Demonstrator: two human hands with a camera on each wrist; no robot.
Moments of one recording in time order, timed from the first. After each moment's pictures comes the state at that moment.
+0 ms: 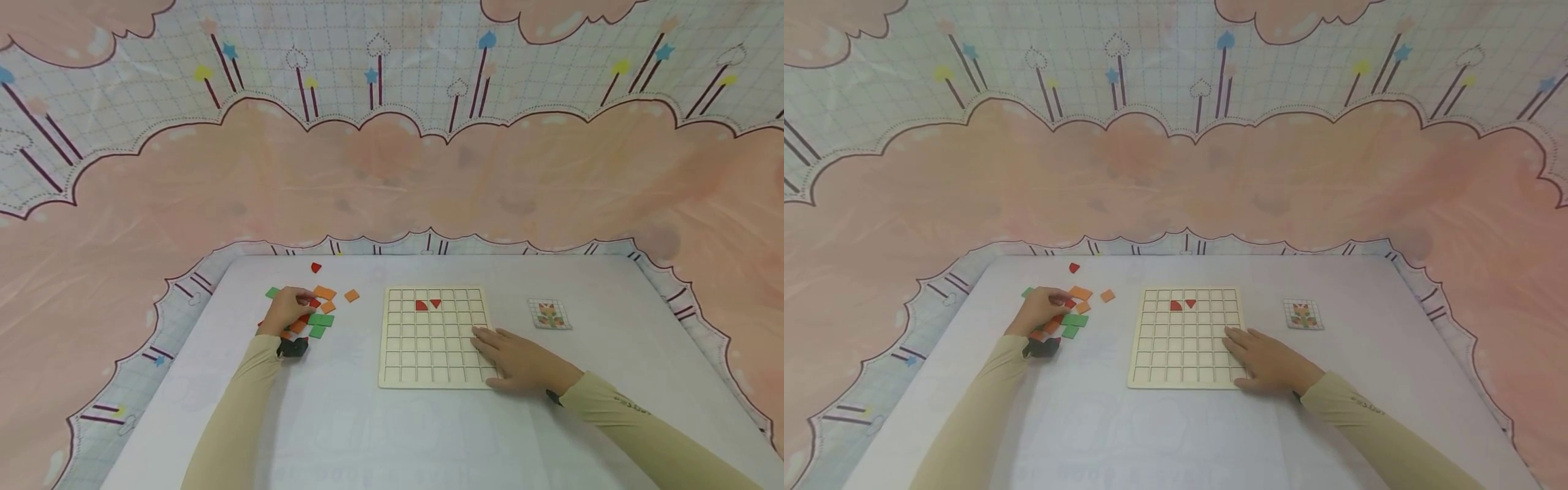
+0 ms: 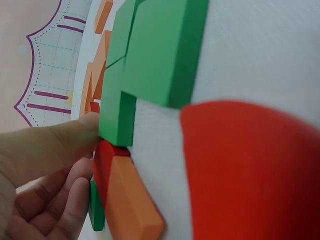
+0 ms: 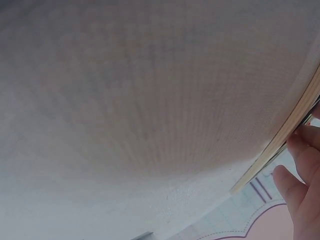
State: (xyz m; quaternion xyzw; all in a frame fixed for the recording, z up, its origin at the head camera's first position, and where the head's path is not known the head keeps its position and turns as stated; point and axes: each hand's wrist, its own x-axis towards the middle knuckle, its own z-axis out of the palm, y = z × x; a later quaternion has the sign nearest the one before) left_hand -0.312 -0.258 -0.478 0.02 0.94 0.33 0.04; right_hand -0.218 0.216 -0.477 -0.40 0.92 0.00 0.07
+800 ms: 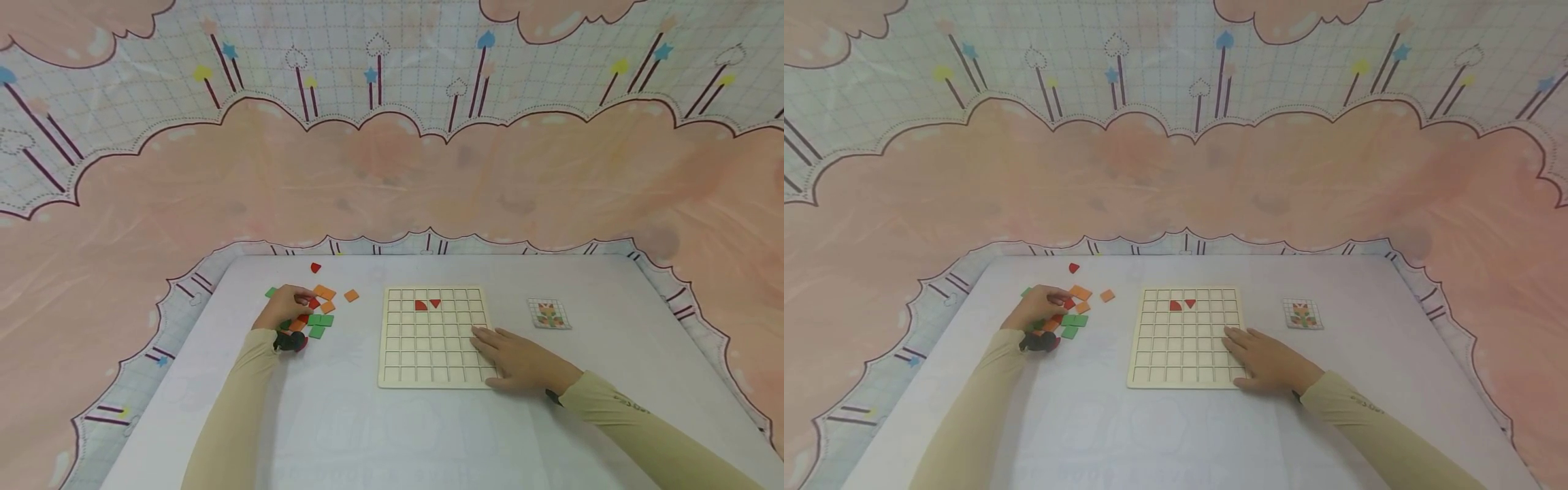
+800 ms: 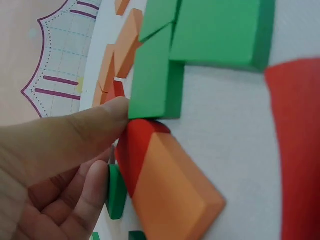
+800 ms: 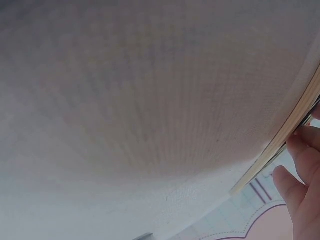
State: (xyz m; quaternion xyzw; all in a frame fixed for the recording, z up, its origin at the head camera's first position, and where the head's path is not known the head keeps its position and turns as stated) left_hand -0.320 -0.263 -0.470 0.01 0.94 0.34 0.11; right_hand -0.218 0.218 -0.478 -0.41 0.91 -0.01 0.04
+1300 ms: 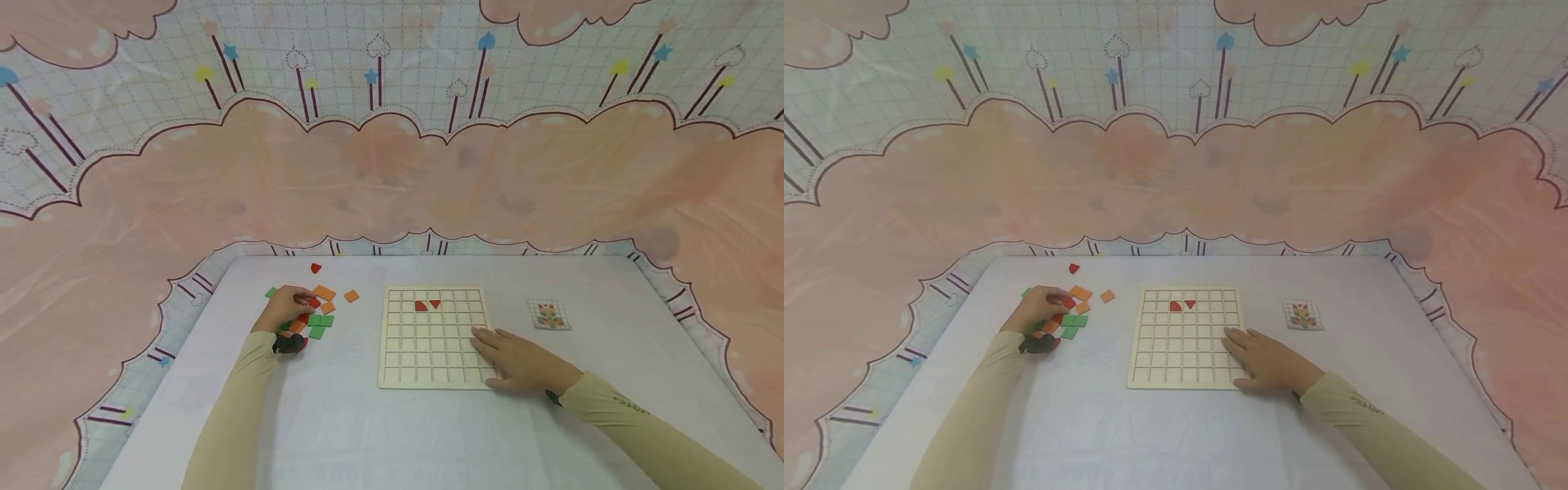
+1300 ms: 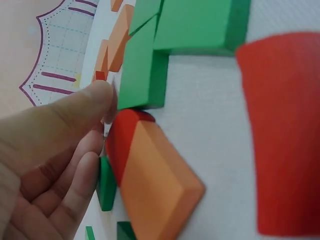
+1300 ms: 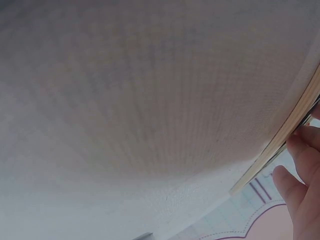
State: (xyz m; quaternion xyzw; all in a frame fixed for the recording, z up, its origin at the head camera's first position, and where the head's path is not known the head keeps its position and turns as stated) left_hand -0.314 -0.263 -0.472 0.03 0.94 0.34 0.08; right_hand -0.217 0.217 -0.477 -0.42 0.91 0.00 0.04
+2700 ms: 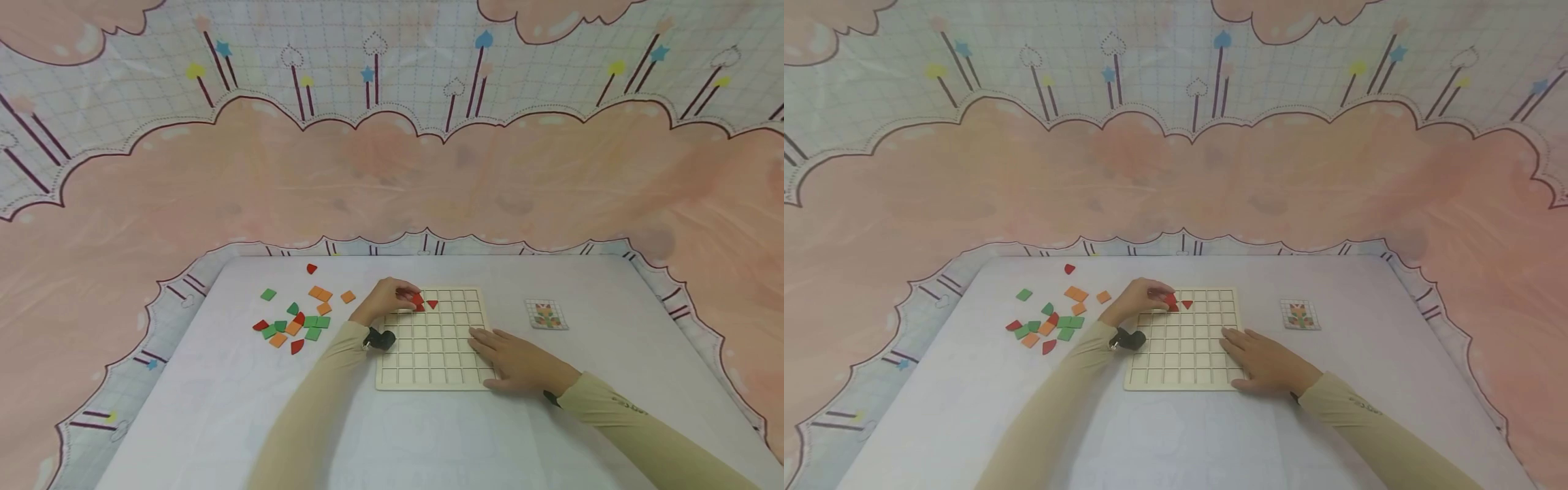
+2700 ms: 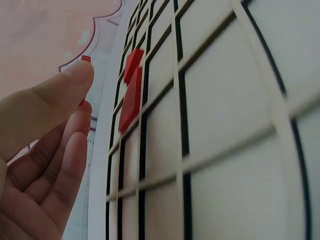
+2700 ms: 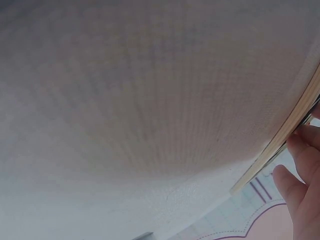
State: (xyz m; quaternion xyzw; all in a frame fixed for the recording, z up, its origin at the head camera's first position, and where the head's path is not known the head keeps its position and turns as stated) left_hand -0.341 -0.080 -0.478 0.24 0.87 0.41 0.09; right_hand -0.218 0.218 -0.479 -0.41 0.91 0.00 0.04
